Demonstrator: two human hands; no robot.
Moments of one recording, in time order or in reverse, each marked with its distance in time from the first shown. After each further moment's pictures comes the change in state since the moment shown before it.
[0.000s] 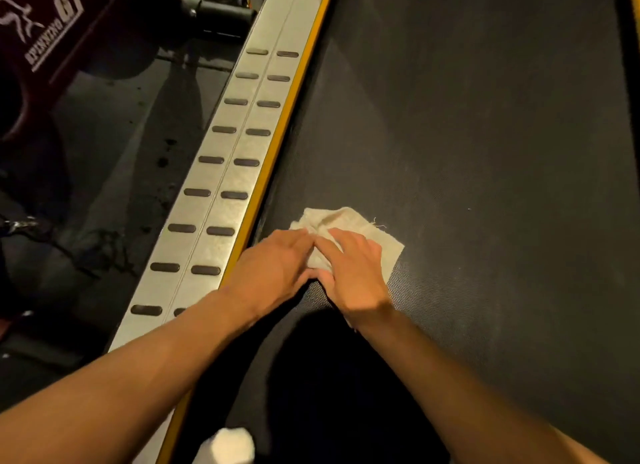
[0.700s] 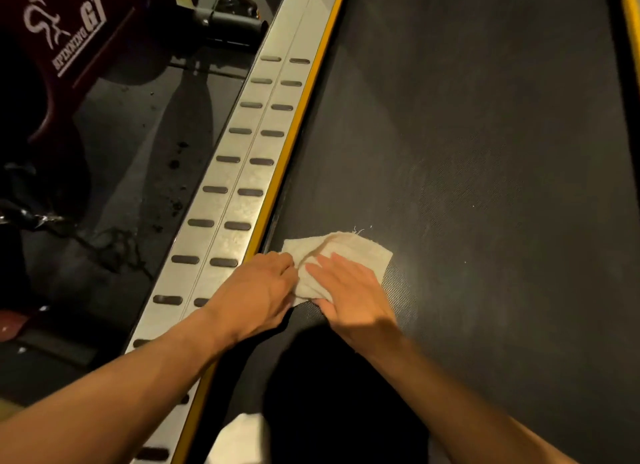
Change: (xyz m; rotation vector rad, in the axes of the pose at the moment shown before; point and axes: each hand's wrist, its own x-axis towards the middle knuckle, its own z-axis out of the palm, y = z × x) left_hand -0.048 -0.025 0.007 0.132 0.039 0.202; right_hand -0.038 -0.020 0.003 0.002 -0.110 -0.089
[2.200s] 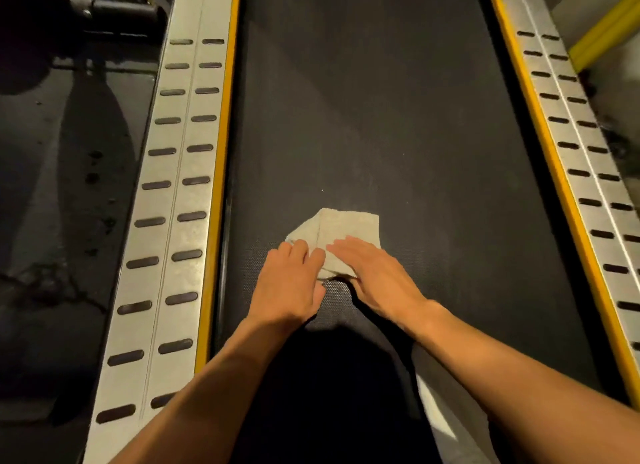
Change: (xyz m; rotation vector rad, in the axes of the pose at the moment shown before) left_hand 0.009 0.070 0.041 -0.063 0.105 0.024; right_hand -0.072 0.009 -0.040 -0.009 -0.073 0.269
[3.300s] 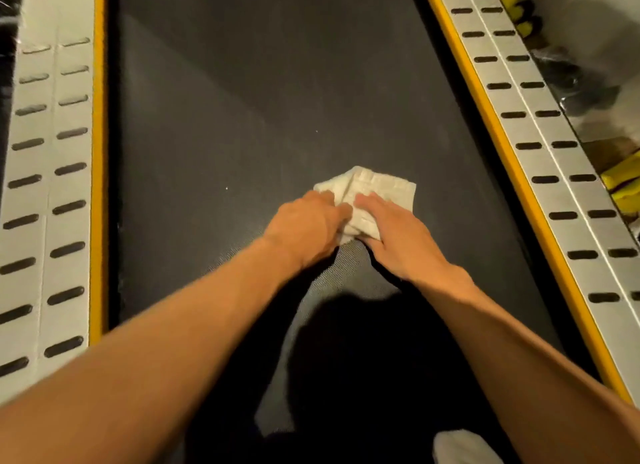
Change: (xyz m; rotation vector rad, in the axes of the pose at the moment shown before) left_hand 0.138 0.116 -0.003 0.082 -0.230 0.268; right_hand -0.042 0.126 -0.048 0.056 0.159 0.315
